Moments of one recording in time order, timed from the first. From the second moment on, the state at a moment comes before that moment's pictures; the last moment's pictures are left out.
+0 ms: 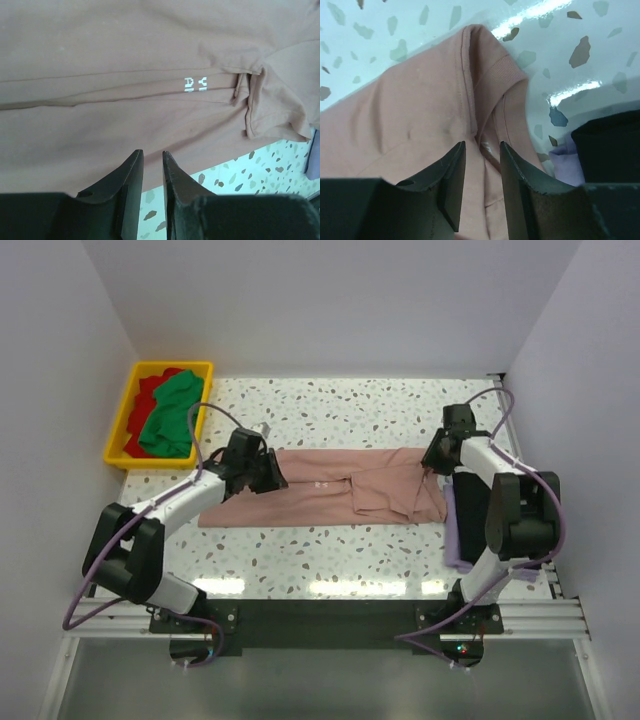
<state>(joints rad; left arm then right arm) -0.43 1.48 0.89 -0.25 0.15 -0.60 0.03 1.69 1.12 -0.45 0.08 0.52</state>
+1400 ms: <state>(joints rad) -0.27 1.69 1.13 -0.33 0.08 -0.58 0.07 1.65 1.24 -0.42 0.02 0.53</state>
